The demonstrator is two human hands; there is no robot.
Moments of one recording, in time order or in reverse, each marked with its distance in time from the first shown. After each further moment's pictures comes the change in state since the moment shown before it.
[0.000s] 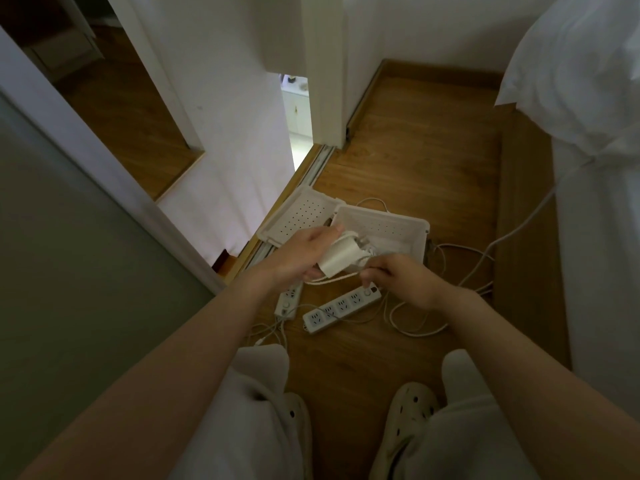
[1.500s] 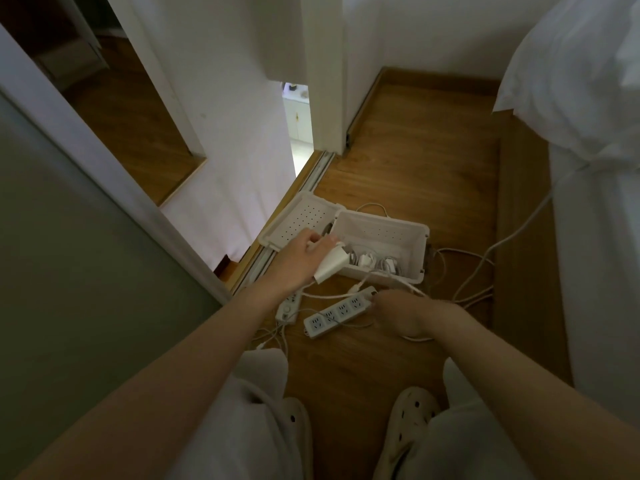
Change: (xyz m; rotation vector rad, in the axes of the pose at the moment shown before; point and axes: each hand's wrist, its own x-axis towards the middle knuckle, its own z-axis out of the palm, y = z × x) left_hand 0.003 -0.010 0.005 0.298 0.288 0.021; right_hand -0.005 -0.001 0.021 -0.344 -0.341 0.128
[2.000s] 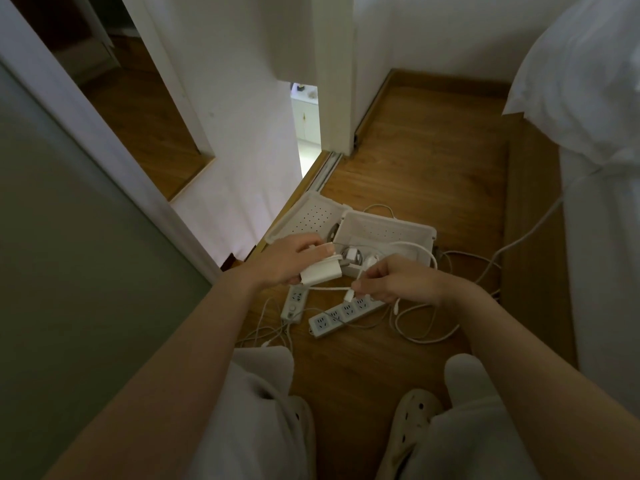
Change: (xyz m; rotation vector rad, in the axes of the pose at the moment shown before) left_hand -0.002 -0.018 -0.037 0.062 -0.274 0.071; right_hand -0.008 -0.012 -0.035 0.619 0.063 -0.156
